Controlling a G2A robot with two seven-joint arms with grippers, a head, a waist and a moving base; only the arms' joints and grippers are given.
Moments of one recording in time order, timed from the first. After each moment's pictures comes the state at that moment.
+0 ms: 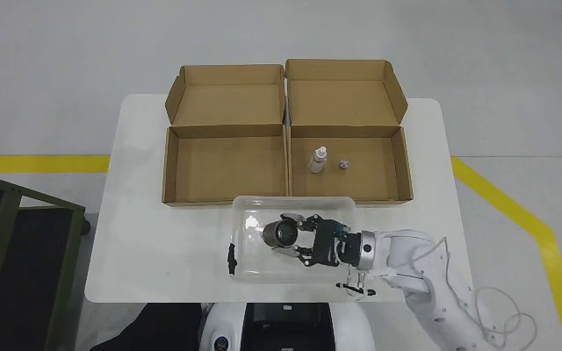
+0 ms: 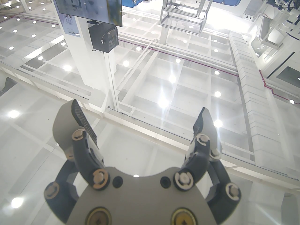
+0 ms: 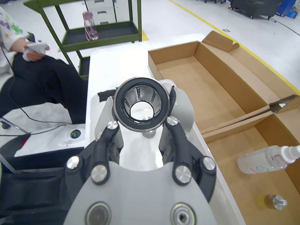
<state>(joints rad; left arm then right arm) -0.23 -0.27 -0.37 -1.29 3.07 0.37 0.06 -1.32 -1.09 1.12 -1.95 -1.10 -0.81 0.17</state>
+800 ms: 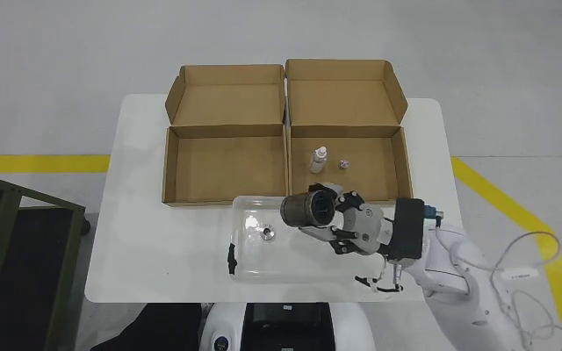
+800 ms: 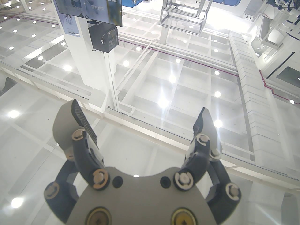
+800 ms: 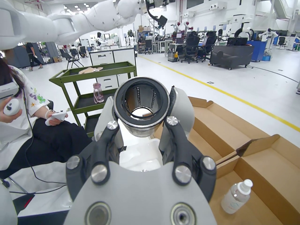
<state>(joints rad) -0.23 -0.27 -0.37 -1.29 3.07 0.37 0.06 -1.37 -1.08 1.28 -2.08 -0.85 -0.81 0.01</state>
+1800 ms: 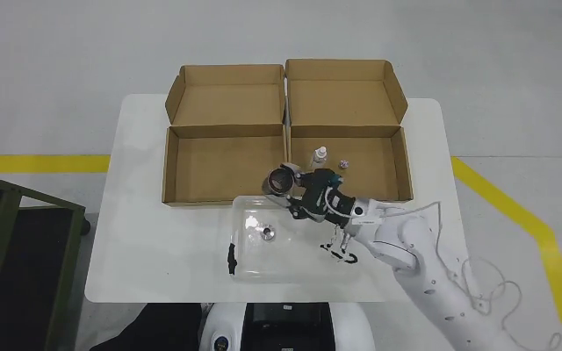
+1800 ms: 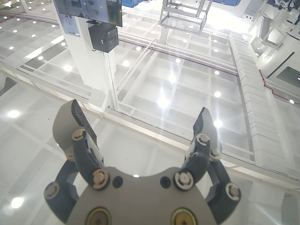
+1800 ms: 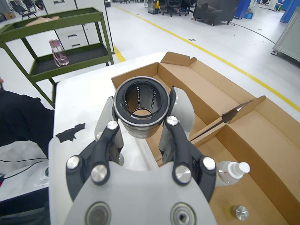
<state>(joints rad) -0.23 -0.27 -0.37 -1.29 3.07 0.37 0.06 -1.10 -1.14 1.01 -1.86 -1.11 -0.49 0.23</state>
